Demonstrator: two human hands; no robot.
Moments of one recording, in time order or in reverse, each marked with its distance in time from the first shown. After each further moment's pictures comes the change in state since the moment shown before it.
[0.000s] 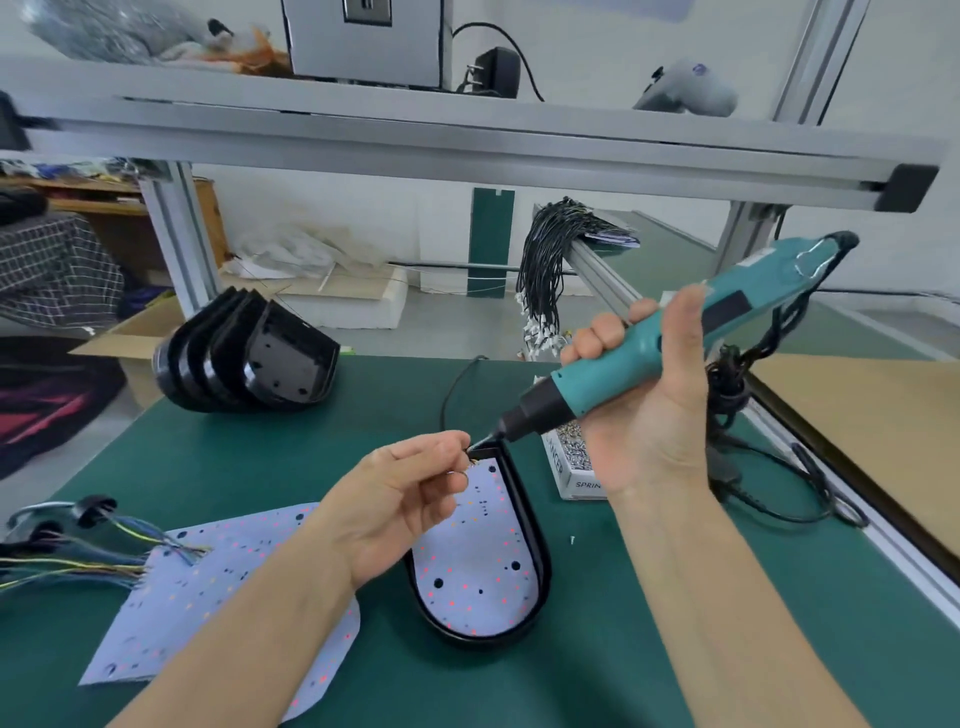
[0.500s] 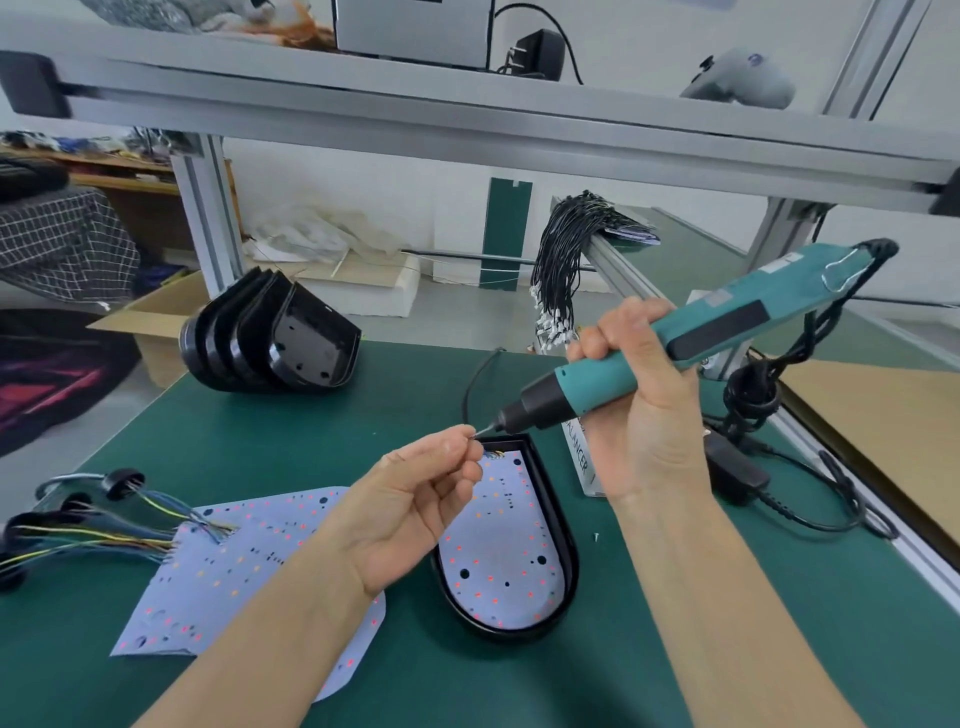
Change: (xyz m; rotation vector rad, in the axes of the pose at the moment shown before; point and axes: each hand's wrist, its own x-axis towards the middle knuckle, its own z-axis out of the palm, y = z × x) left_hand -0.009 -0.005 -0.011 -0.246 -0.030 0.012; right_hand -0.004 0.025 0.004 -0.123 -0.029 -0.051
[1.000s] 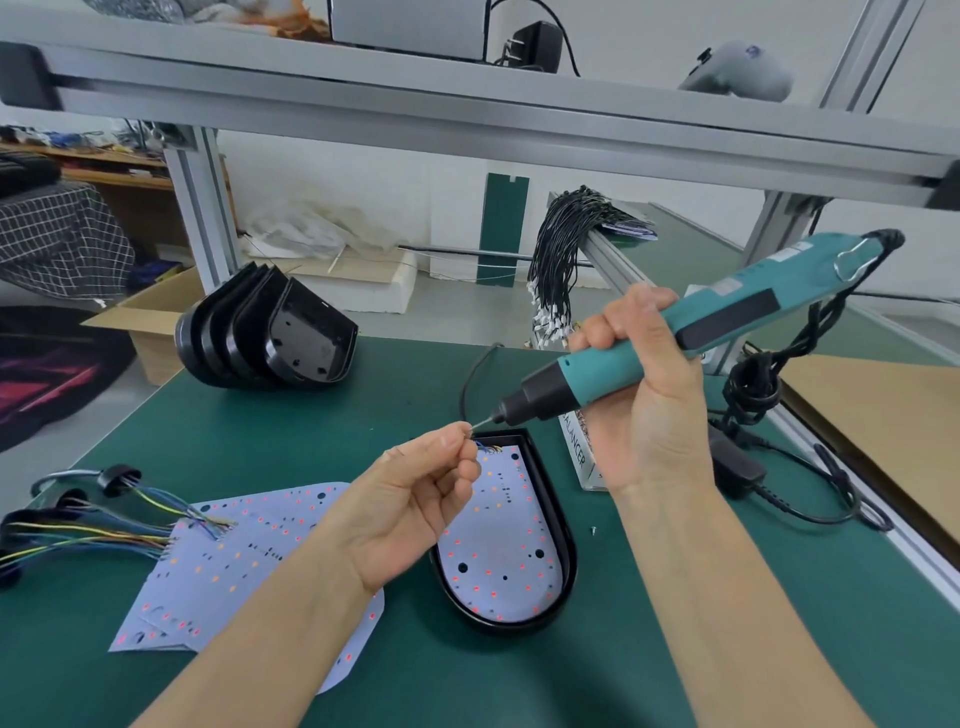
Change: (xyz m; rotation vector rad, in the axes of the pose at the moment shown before) left_hand -0.001 0.000 0.000 -0.009 -0.030 -0.012; right_hand 0.000 -0.003 0.003 0.030 0.028 0.002
